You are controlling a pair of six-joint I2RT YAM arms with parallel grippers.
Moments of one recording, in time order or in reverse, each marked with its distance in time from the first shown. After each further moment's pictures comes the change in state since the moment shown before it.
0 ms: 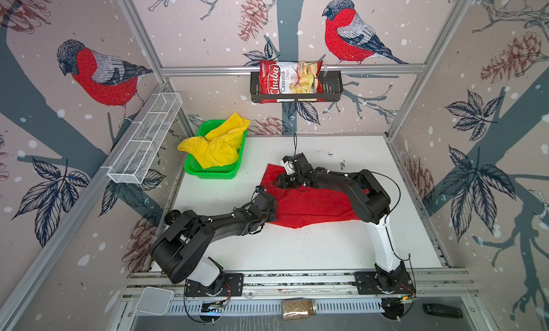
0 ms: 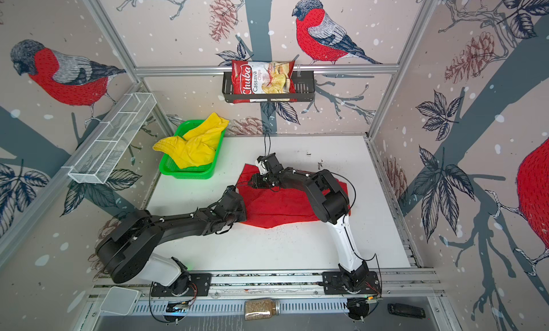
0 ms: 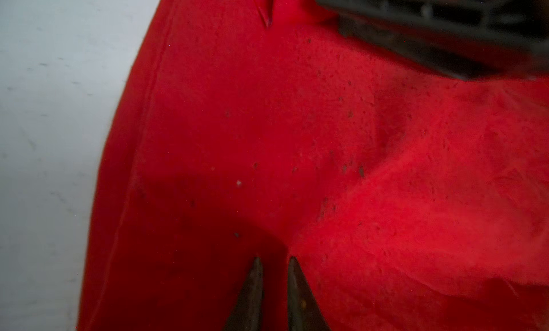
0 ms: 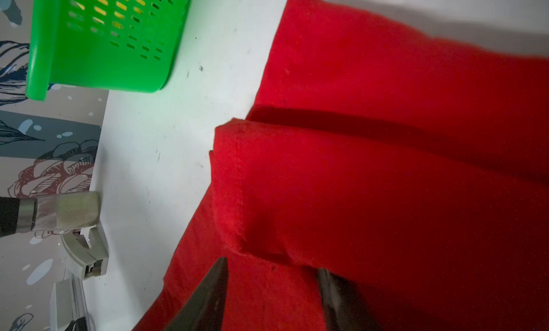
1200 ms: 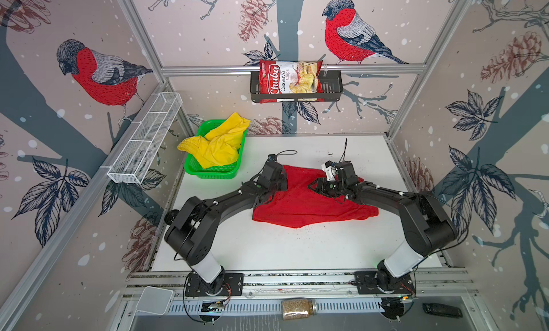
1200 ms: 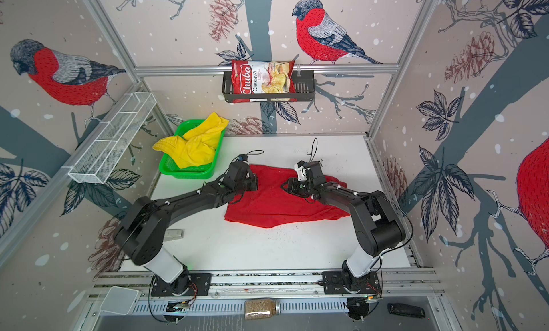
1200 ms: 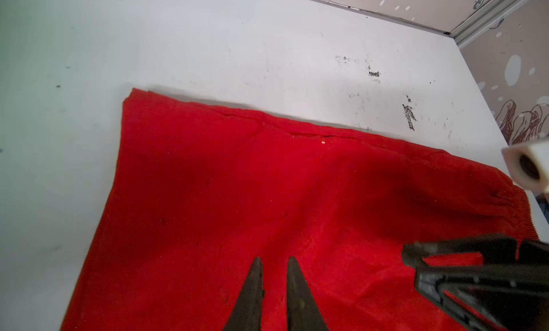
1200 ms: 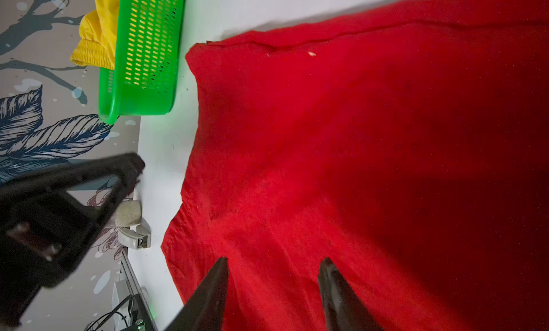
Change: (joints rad) left arm 0.079 0.189 0.467 -0.029 0.061 0.217; right arm -0.255 -0.601 -0.694 0.113 -0.062 0.094
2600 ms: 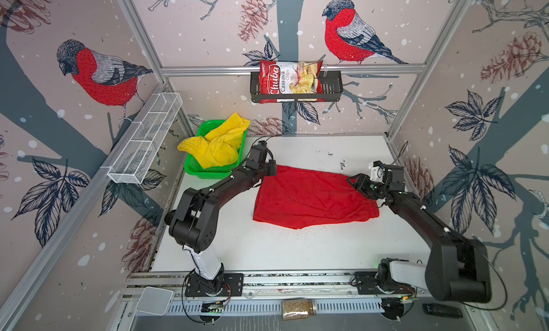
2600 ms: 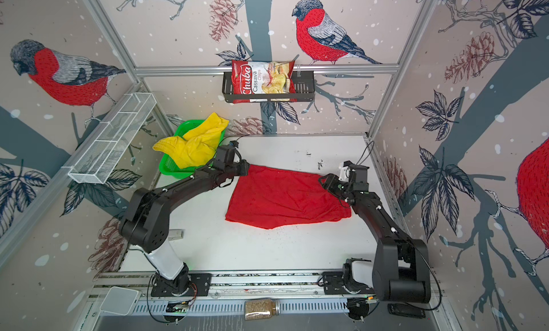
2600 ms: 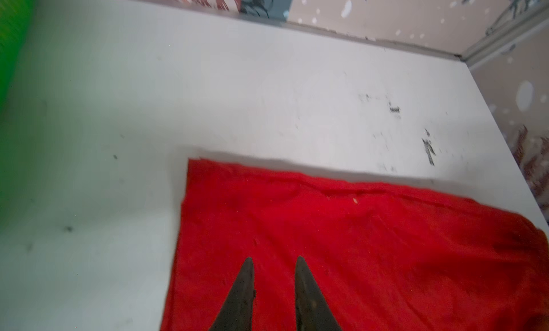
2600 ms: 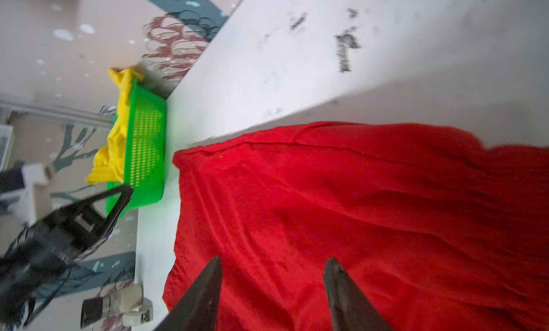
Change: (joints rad) left arm 0.162 0.013 0.085 -0.085 0.164 0.098; right arm -0.466 -0.342 -0.124 -0.237 -0.029 -0.043
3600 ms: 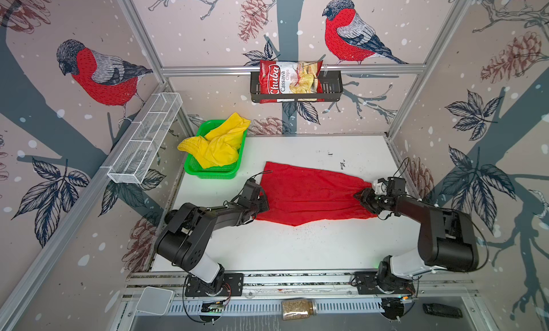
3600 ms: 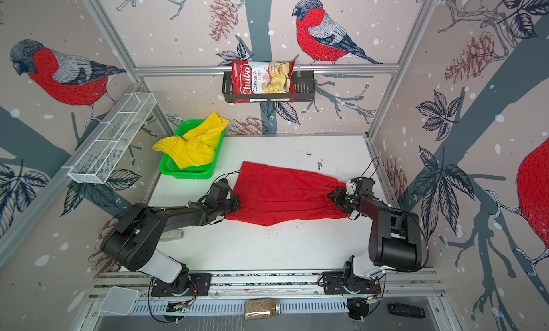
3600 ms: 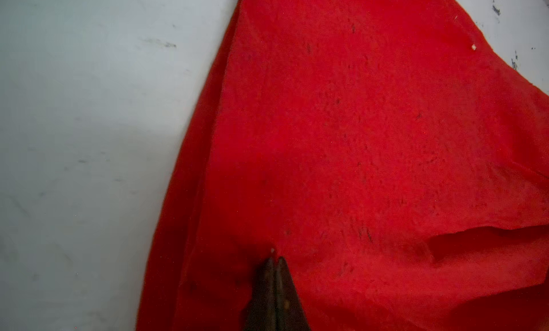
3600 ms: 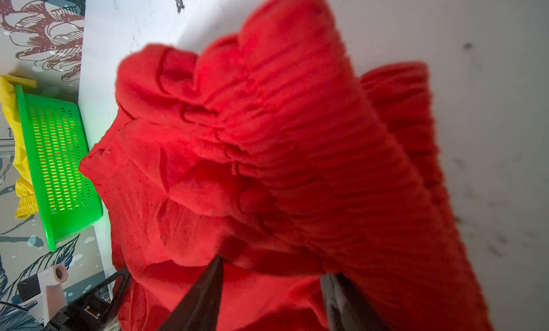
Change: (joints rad) left arm -0.006 -0.114 -0.561 0.257 -0.008 -0.235; right arm -0.141 0.226 -0.090 0.031 -0.008 -0.090
